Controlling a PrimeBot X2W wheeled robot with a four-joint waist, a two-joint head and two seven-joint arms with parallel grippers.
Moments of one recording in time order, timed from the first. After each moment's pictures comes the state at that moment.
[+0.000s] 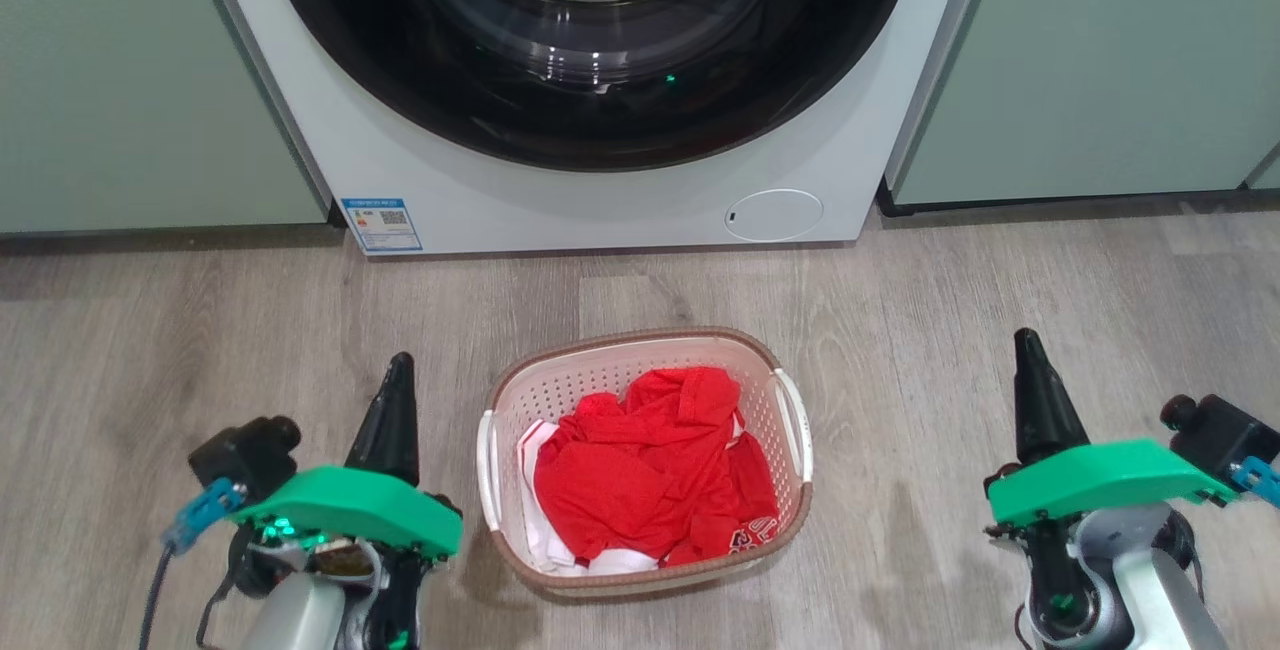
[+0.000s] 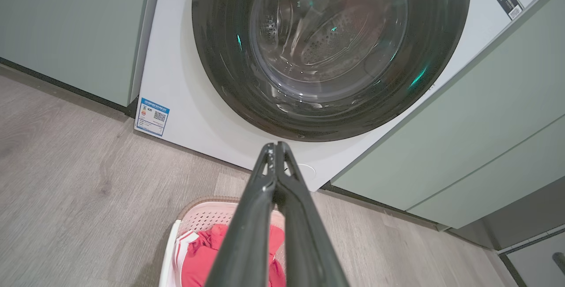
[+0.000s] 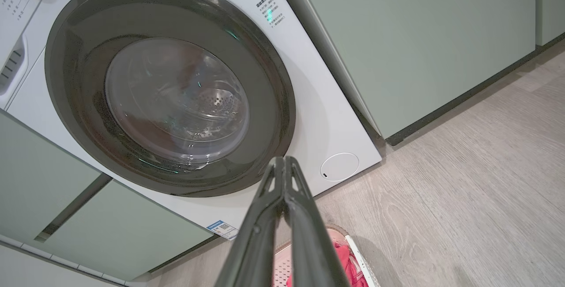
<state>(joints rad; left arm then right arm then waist) -0.06 0.06 -0.22 0.22 -0.66 -0.02 -0.19 -0.06 -0.06 0.07 0.14 0.78 0.12 -0.18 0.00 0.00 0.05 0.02</state>
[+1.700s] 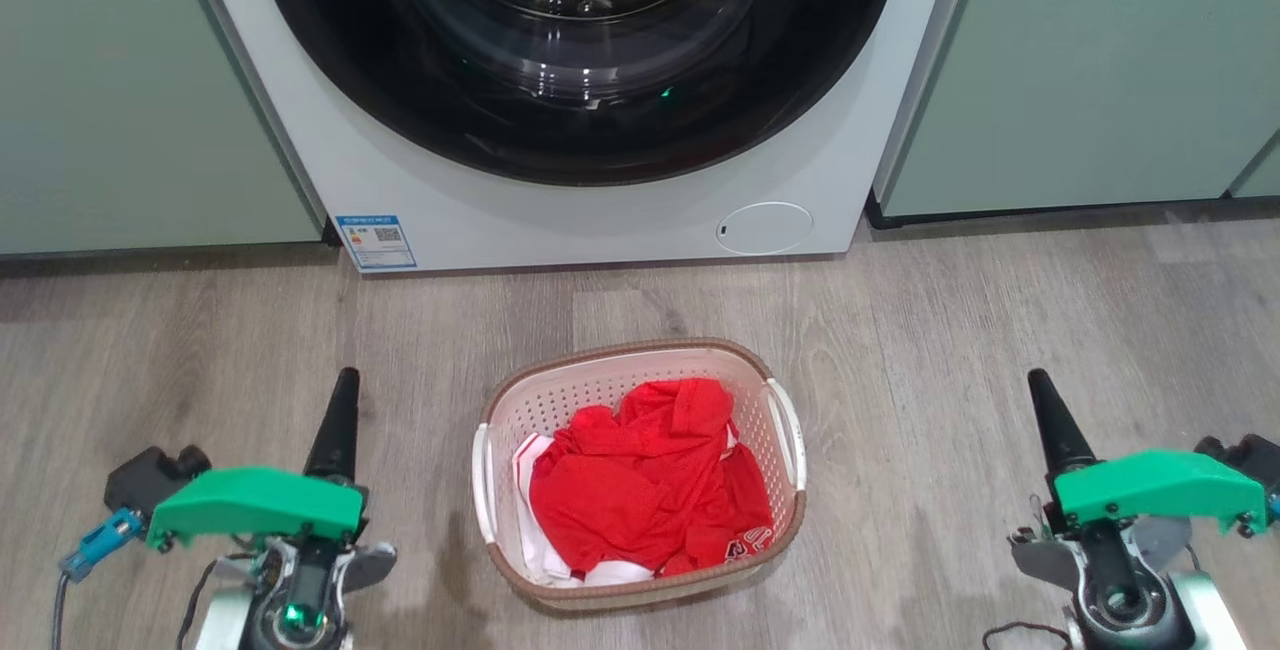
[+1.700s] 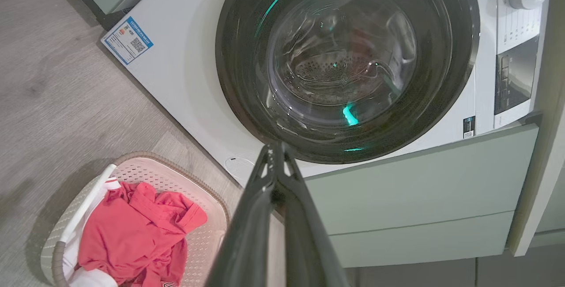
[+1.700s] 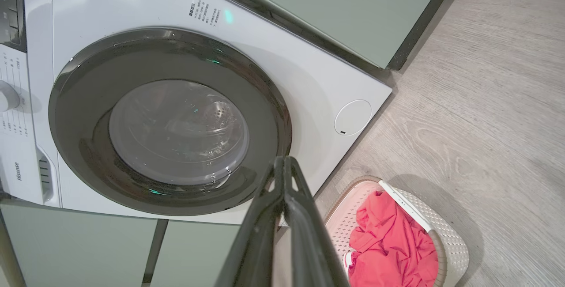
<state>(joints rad) -0.06 0.06 -0.09 0.25 -1.18 -0.07 -0.05 -0.06 -0.06 -0.01 0.21 1.23 0.12 -0.04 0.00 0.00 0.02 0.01</state>
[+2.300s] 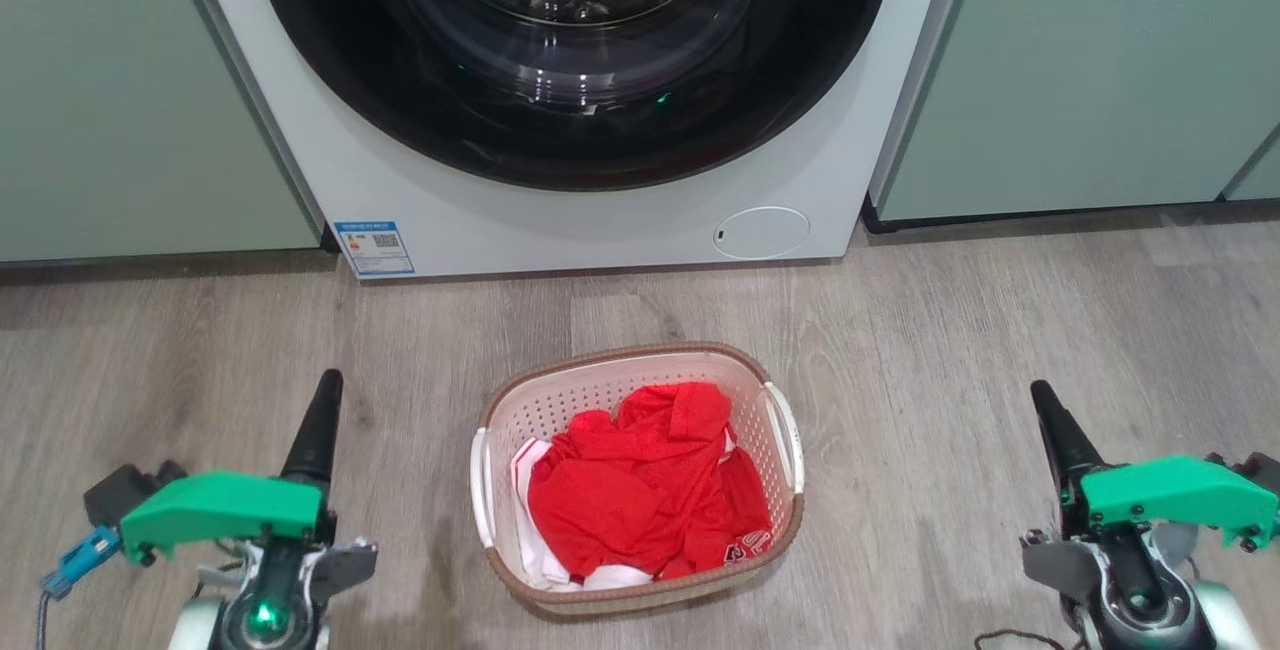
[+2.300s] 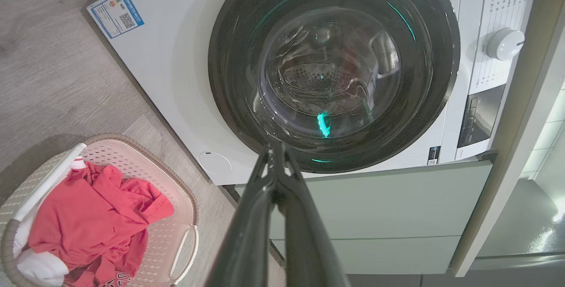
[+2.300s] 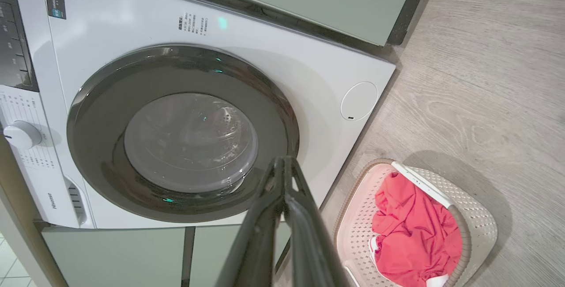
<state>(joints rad) -0.06 0.06 -0.04 0.25 -1.36 -0.09 0.00 -0.06 -0.06 -0.05 0.23 1.39 0.12 0.01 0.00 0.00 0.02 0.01</state>
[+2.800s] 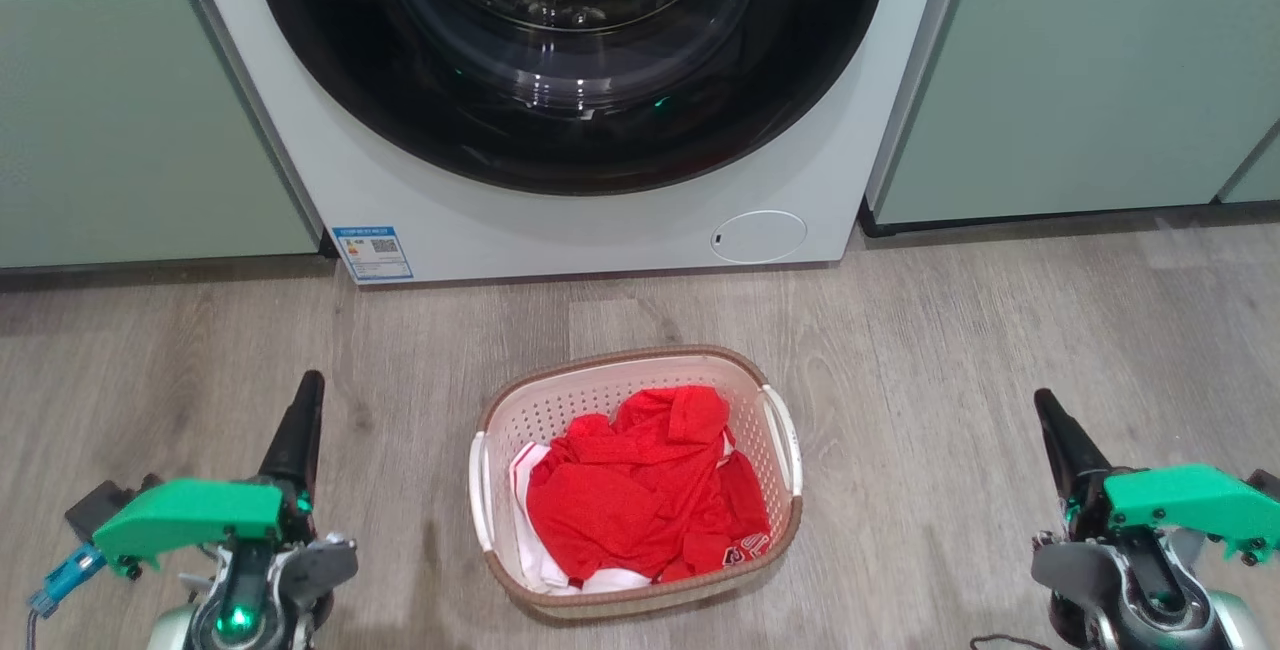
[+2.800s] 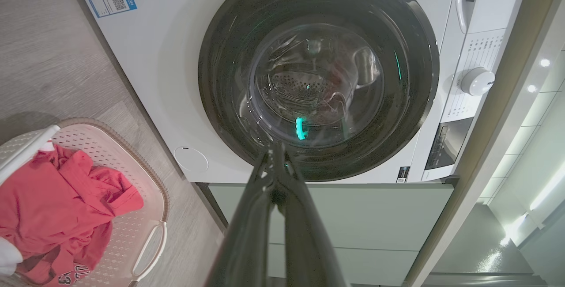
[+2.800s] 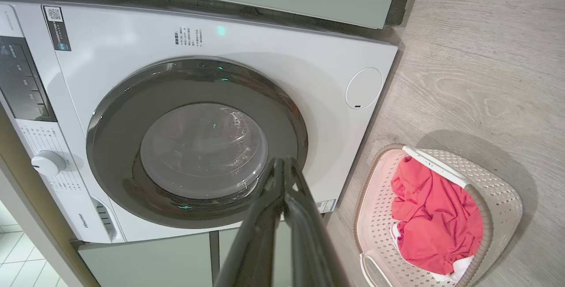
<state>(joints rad) -0.06 0.06 0.01 0.26 -1.51 -0.11 0.05 -0.06 -0.06 -0.07 0.26 1.52 0.12 0.05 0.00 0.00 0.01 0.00</state>
